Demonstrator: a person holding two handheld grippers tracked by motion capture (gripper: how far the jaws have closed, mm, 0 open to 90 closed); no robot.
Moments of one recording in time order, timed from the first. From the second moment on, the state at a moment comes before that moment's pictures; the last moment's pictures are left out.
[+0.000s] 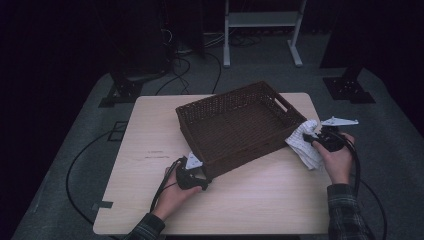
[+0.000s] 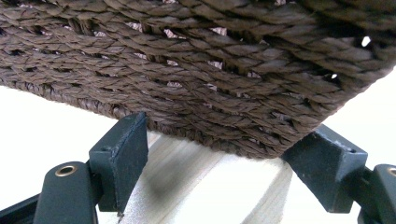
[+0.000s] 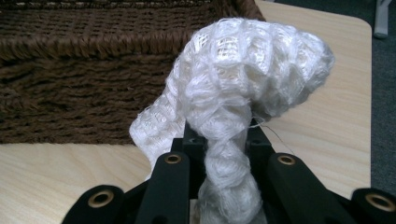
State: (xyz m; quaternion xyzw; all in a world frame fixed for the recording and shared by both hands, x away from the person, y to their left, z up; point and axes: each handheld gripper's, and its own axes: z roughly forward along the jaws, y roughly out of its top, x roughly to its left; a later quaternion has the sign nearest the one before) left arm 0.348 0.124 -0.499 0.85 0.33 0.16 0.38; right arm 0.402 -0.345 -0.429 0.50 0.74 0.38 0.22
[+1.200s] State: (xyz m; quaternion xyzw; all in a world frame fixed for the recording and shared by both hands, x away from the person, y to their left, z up) left arm 0.347 0.124 -0.499 0.85 0.33 0.16 0.38; right arm 0.411 -0.338 -0.474 0.52 0.77 0.33 0.17
